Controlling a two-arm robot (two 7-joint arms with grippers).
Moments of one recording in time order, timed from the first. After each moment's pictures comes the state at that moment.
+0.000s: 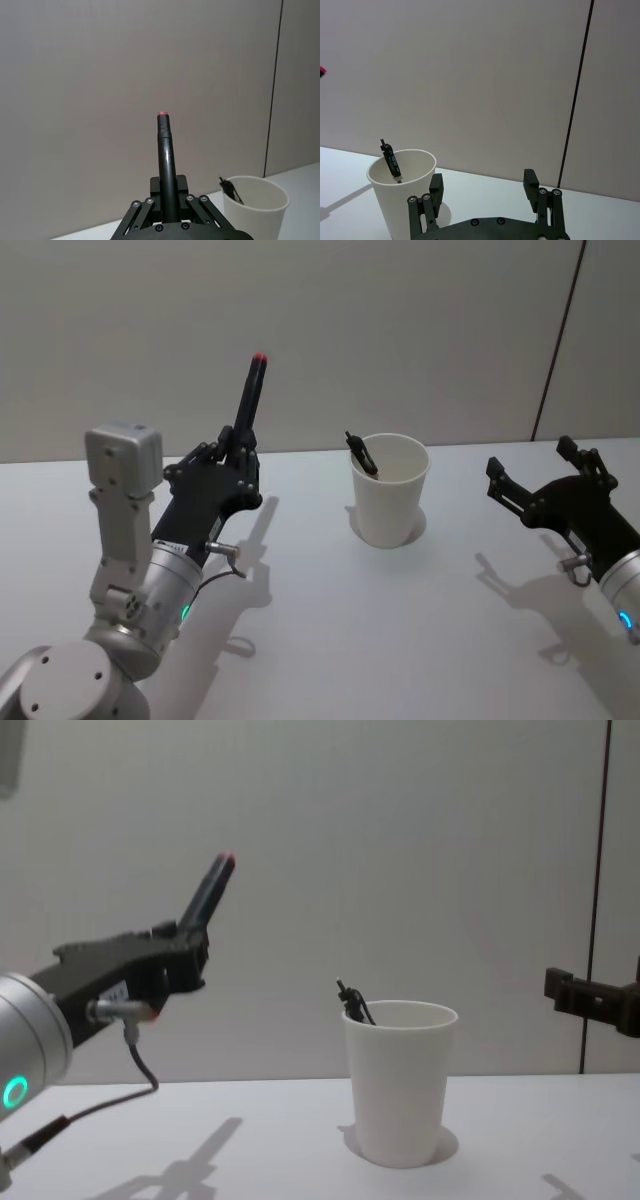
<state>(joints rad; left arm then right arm) -0.04 0.36 0.34 -1.77 -0.37 -0.07 0.08 -0.01 0.34 -0.23 -1.77 0.29 0.03 0.07</state>
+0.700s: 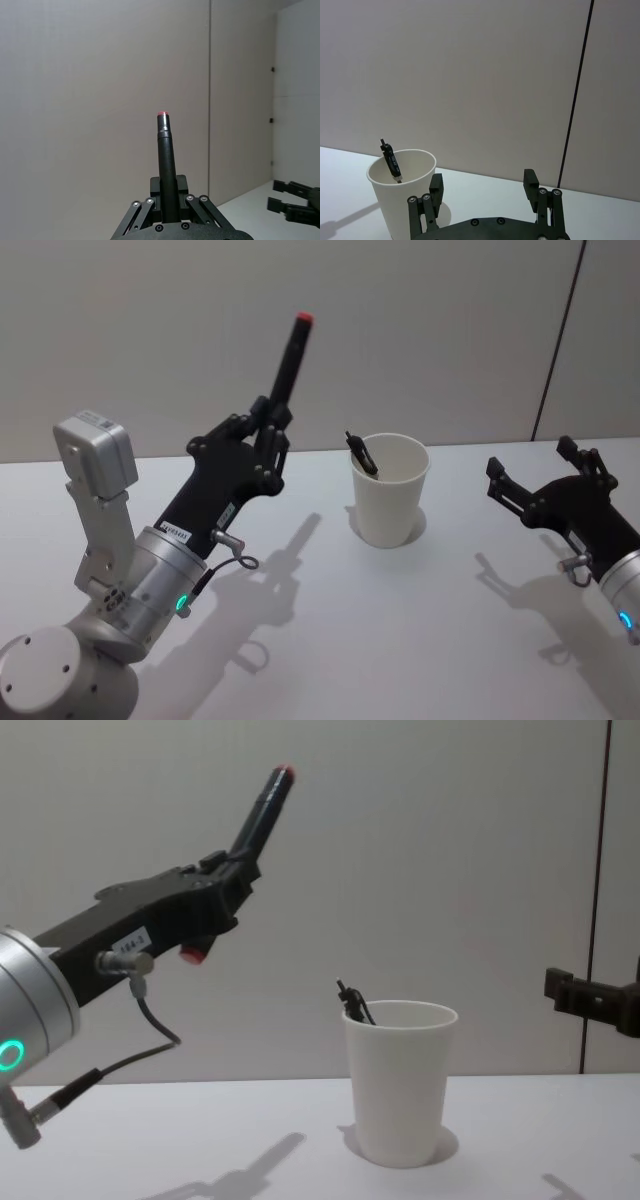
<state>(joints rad) -0.08 0.37 0.31 -1.71 -0.51 -0.22 -0.23 -0.01 0.34 -0.23 -1.77 0.29 0.03 0.07</state>
